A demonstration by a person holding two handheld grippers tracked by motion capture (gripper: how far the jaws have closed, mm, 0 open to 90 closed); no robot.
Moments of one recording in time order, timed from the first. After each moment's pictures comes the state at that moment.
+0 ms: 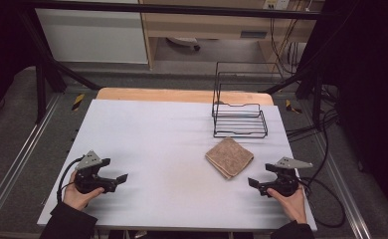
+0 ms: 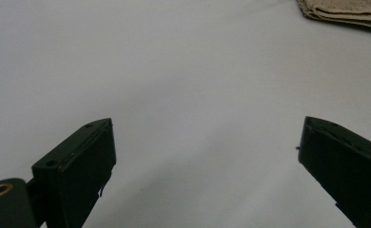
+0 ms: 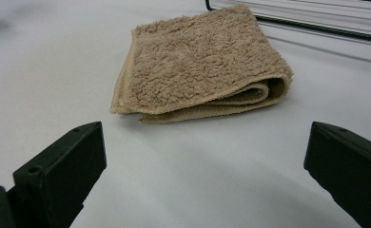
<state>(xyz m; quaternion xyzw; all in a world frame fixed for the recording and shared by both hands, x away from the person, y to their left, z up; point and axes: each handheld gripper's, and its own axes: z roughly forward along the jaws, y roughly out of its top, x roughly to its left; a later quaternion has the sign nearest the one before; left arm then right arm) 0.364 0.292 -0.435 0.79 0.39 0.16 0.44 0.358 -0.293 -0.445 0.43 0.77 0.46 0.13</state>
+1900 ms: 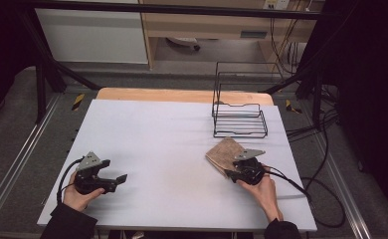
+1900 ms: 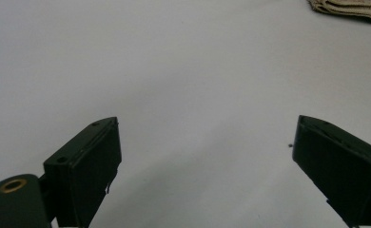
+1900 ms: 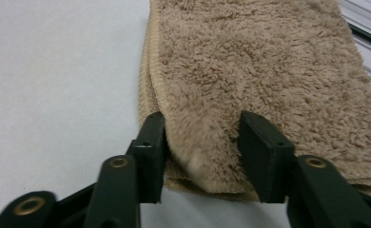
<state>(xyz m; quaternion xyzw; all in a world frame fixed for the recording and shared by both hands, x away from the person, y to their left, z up) 0.361 0.292 -0.436 0.79 0.40 0.16 0.43 0.395 -0.202 -0.447 0.38 0.85 0.33 0.17</state>
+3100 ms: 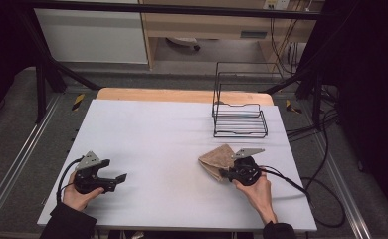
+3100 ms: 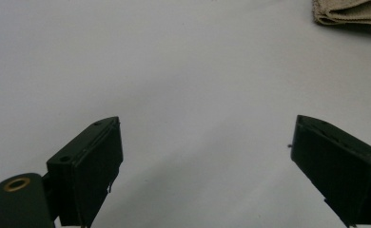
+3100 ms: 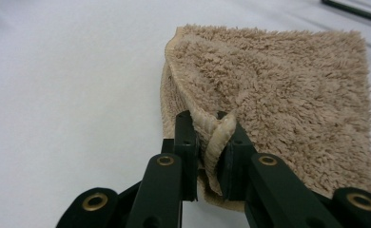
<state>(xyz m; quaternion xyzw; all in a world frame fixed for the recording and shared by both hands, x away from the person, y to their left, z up) 0.362 0.293 -0.435 0.79 0.40 0.16 0.43 0.381 -0.184 -0.425 0.40 0.83 0.37 0.08</state>
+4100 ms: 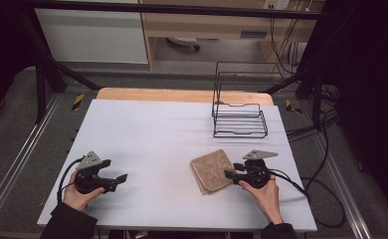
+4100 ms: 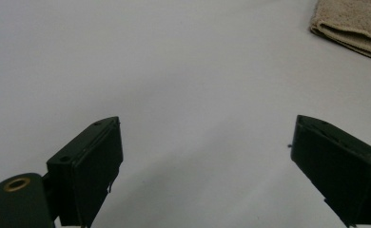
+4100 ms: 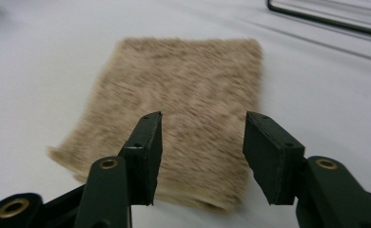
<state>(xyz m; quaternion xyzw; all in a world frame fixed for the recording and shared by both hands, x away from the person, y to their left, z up) 0.363 0.291 -0.436 0.79 0.40 0.16 0.43 0.375 -0.210 -0.429 0.43 0.80 0.40 0.11</state>
